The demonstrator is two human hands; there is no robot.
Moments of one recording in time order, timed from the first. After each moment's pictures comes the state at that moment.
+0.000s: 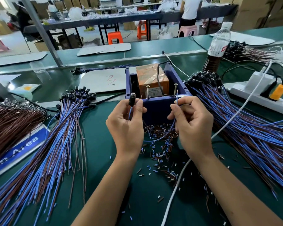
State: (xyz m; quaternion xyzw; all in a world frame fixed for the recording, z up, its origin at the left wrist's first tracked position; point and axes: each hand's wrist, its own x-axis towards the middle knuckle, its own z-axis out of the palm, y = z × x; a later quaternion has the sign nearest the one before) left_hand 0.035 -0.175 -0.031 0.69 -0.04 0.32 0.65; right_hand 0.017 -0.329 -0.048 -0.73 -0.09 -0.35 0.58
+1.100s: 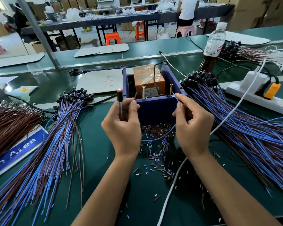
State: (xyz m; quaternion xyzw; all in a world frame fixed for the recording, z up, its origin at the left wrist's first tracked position) left_hand 0.032 -0.180 -0.028 0.68 -0.03 0.38 0.63; right_hand 0.016 -0.329 -0.041 -0.76 -0.01 -0.46 0.45
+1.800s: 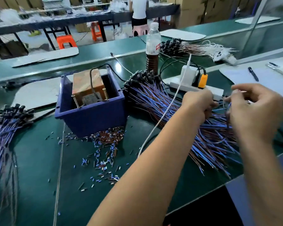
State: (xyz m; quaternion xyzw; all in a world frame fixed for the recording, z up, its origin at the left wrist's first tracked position) left_hand 0.020 -0.476 0.013 0.65 -0.04 -0.39 0.65; right_hand -0.078 -0.532 -0.001 -0.71 0.33 -0.50 0.38
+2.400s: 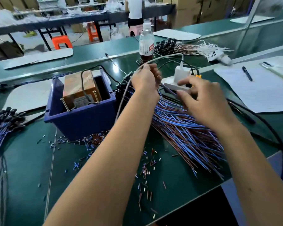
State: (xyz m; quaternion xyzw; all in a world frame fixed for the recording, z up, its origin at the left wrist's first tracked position) left_hand 0.096 -0.420 0.043 0.46 0.06 -0.15 0.87; right_hand -0.039 -0.519 0.015 -0.91 0.09 -0.29 0.28
